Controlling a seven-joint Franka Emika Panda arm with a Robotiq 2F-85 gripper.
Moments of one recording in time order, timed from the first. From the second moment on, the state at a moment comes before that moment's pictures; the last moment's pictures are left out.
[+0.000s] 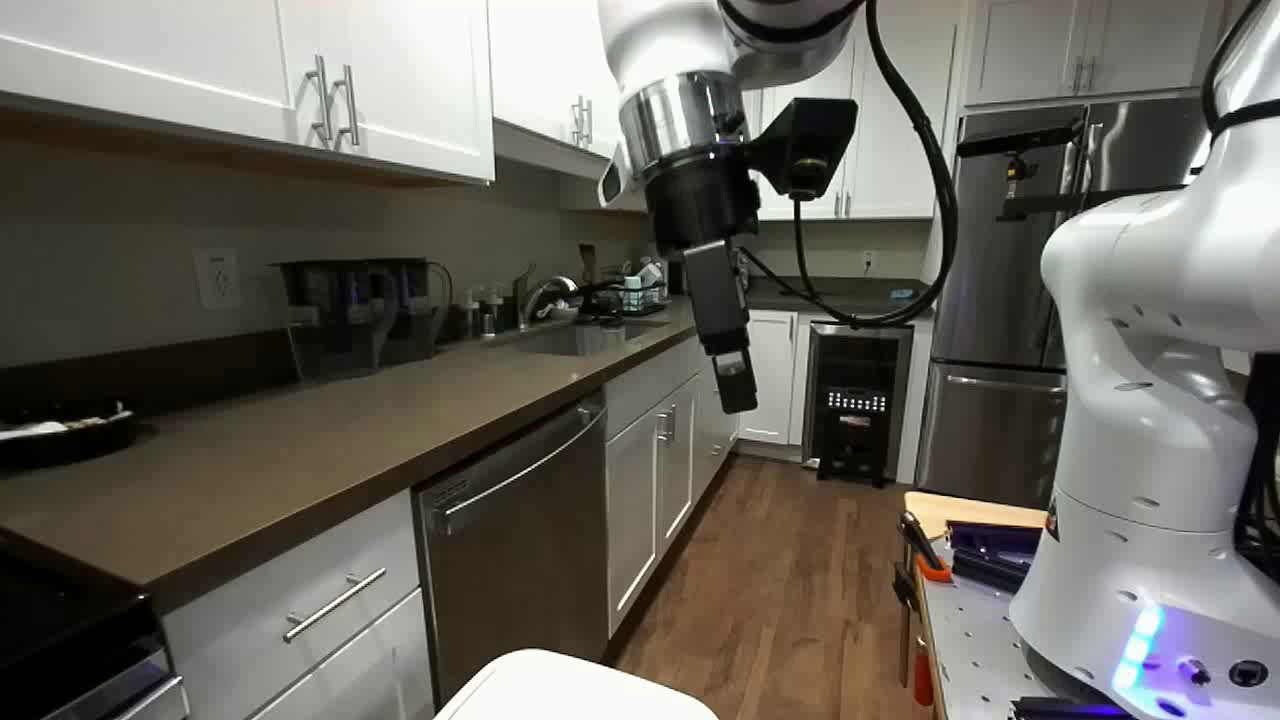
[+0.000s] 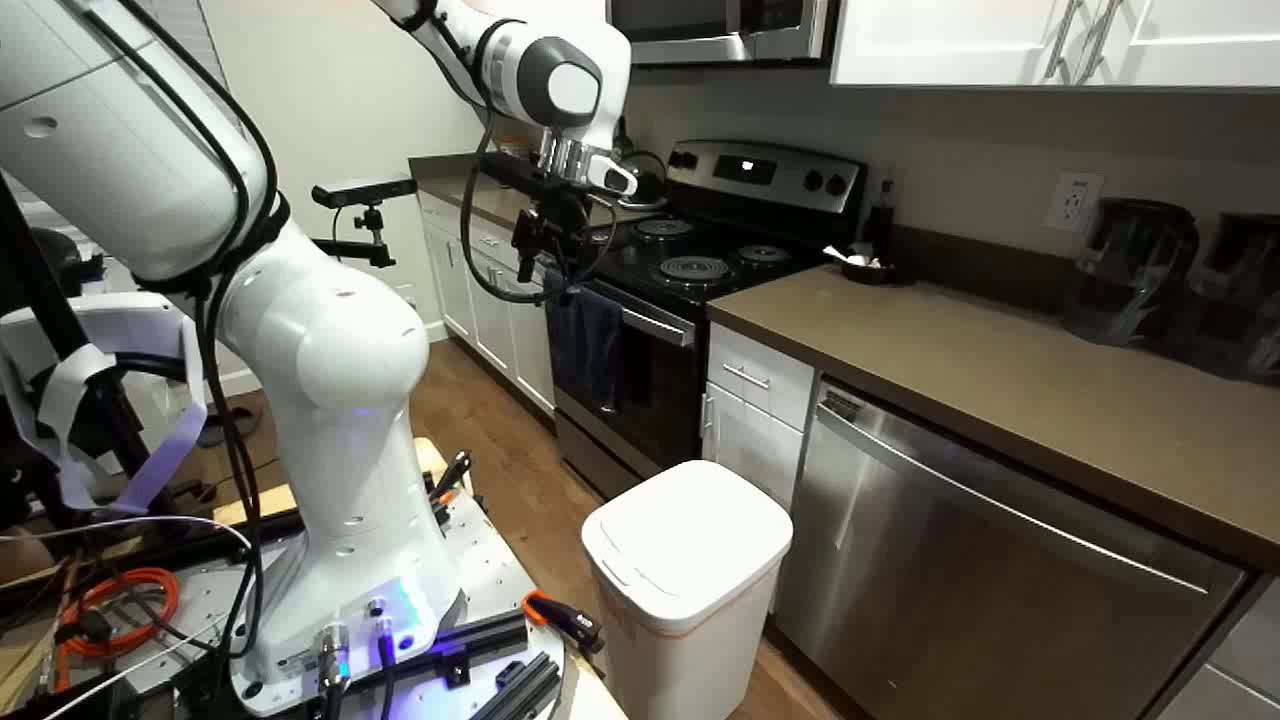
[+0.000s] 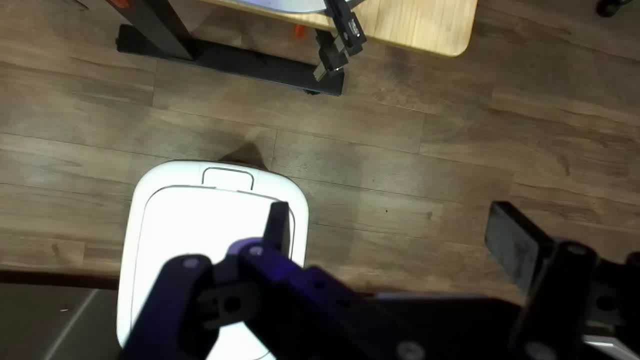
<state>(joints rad) 0.22 -0.43 0.13 -2.57 0.26 1.91 0.04</state>
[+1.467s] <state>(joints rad) 0.22 -0.31 0.16 -2.65 0.25 2.04 0.02</state>
